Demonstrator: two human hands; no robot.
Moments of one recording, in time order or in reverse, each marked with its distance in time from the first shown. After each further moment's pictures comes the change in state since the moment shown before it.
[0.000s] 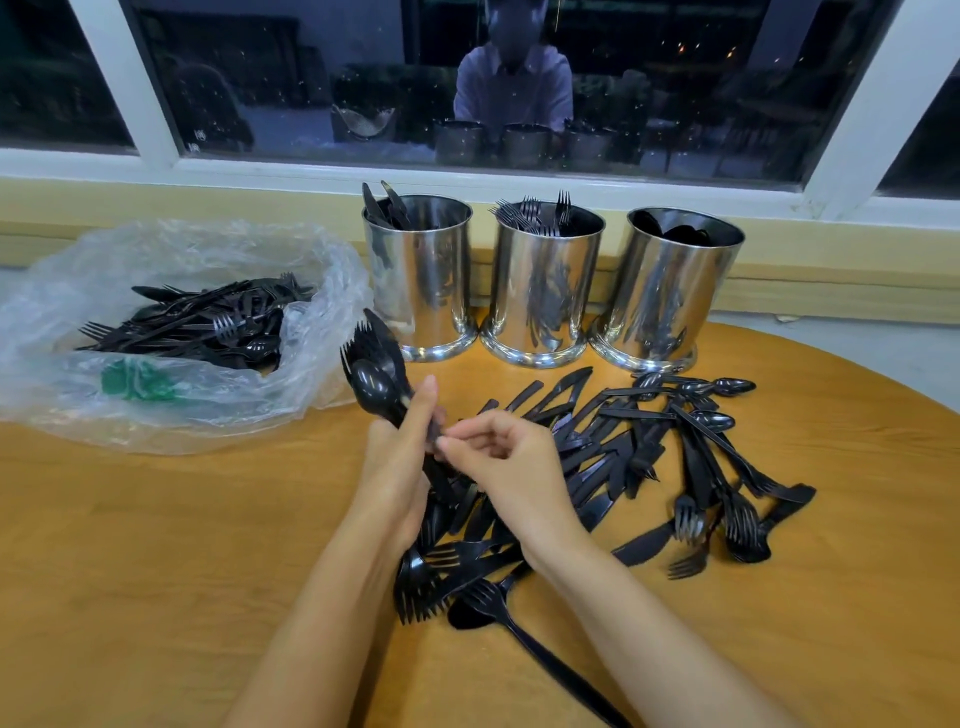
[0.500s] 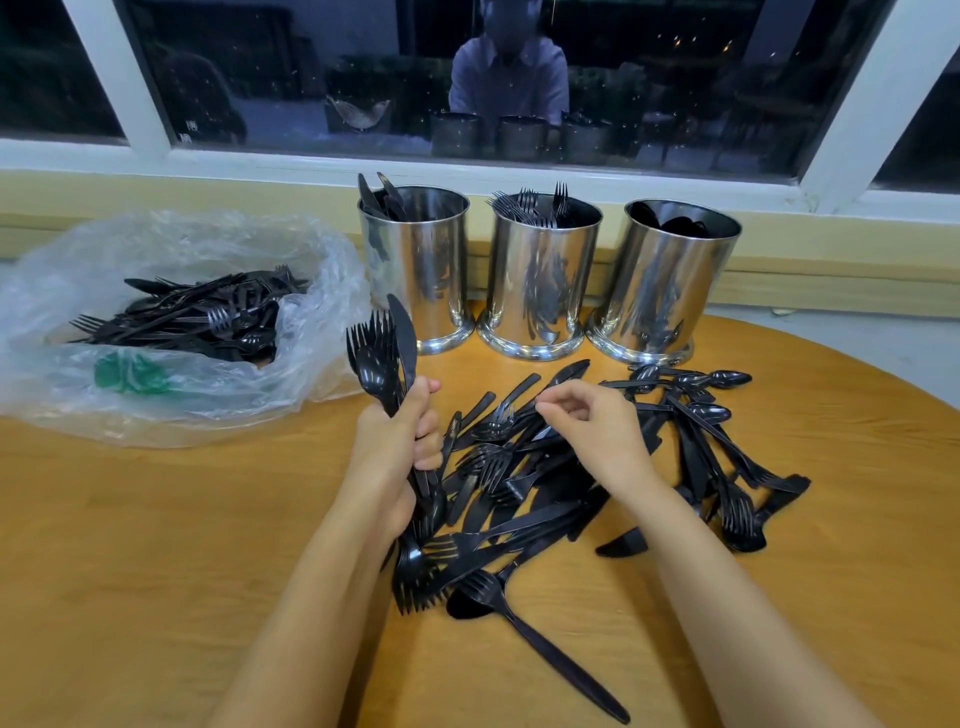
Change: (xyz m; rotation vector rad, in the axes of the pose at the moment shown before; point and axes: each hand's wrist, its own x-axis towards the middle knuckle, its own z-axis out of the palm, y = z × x) left_hand 0.001 0.005 -0.005 -0.007 -0.070 -0.029; right_hand 0.043 0.023 -0.075 -0.545 0.110 -0.056
